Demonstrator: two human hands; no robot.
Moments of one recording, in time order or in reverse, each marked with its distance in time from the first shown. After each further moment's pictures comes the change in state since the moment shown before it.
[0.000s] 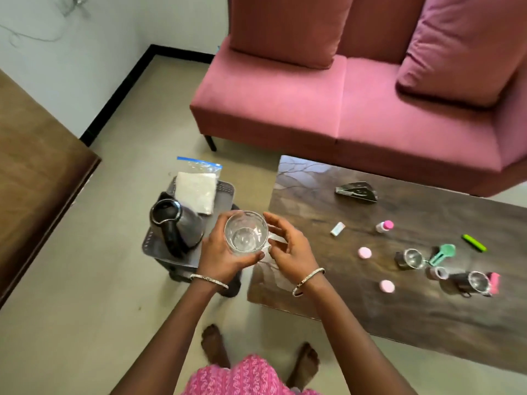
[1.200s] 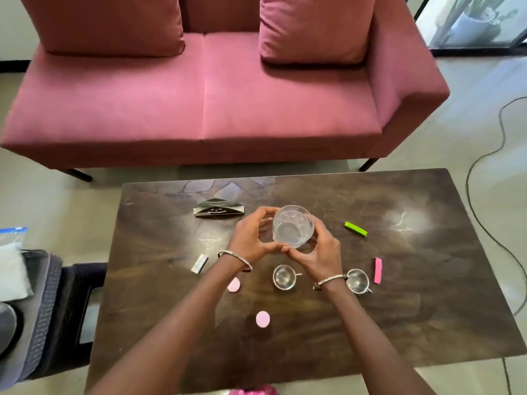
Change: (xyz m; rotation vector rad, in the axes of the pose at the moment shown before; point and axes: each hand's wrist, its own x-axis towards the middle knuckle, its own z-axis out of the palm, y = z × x) left_hand 0.143 0.152 0.483 -0.042 -0.637 0.024; right_hand 0.038 0.230 -0.451 -0.184 0.541 0.042
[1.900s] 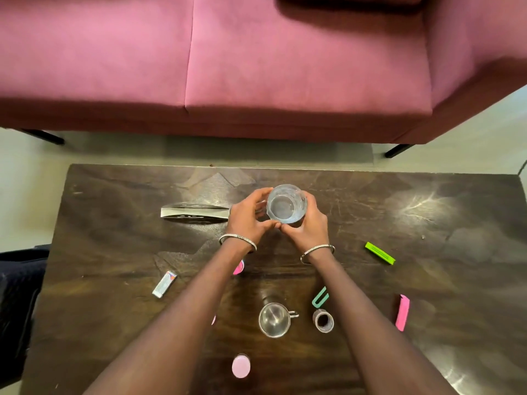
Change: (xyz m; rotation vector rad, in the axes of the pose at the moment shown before) left_hand 0.164 -0.107 0.044 -0.045 0.210 -0.180; right_hand 0.166 0.130 0.075 -0.156 -0.126 0.105
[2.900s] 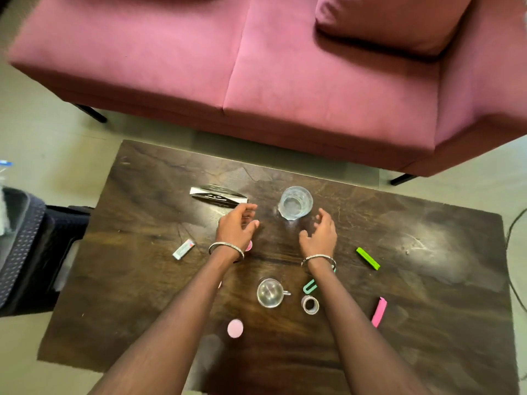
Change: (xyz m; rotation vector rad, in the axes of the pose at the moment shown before) left_hand -0.089 -0.001 -0.039 0.049 0.244 -0.144; right_hand -0.060 -0.040 -0.029 -0.089 0.063 0.217
